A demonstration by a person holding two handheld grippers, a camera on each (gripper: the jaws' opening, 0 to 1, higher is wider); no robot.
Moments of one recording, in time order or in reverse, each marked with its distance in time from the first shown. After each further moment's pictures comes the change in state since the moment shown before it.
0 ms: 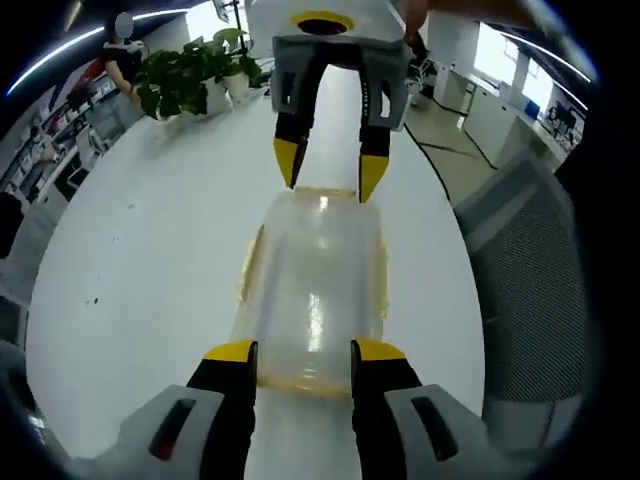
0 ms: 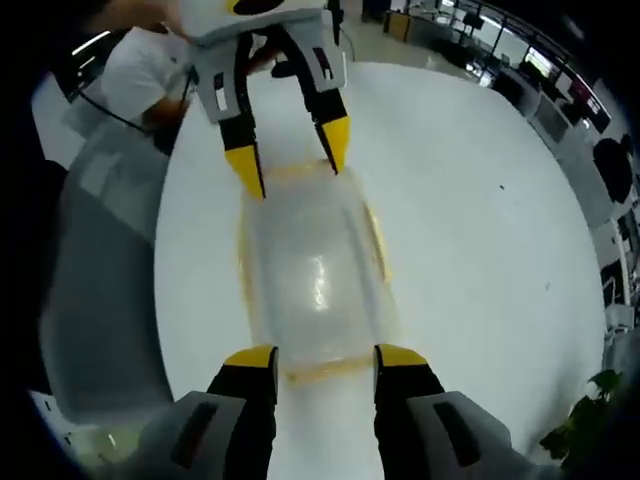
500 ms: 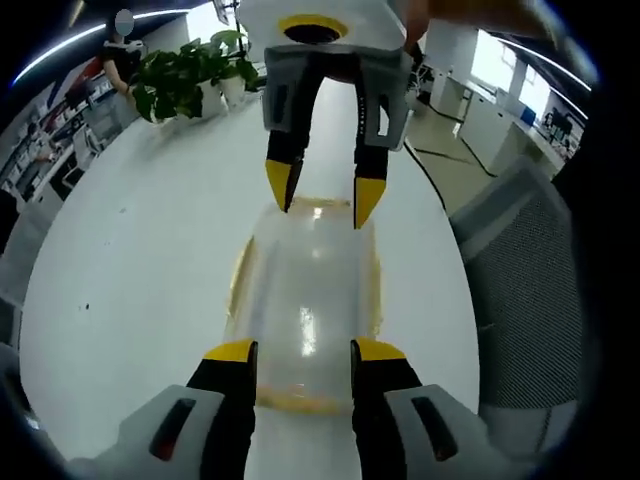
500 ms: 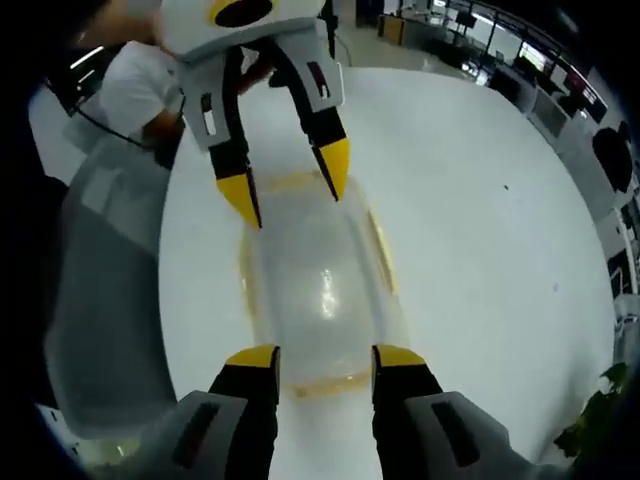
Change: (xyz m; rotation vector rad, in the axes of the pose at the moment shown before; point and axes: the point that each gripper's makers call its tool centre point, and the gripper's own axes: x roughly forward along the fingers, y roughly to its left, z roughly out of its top) left arm 0.008 -0.007 0.013 0.006 -0.021 -0.022; right arm 0.006 0.004 0.012 0.046 -0.047 0.026
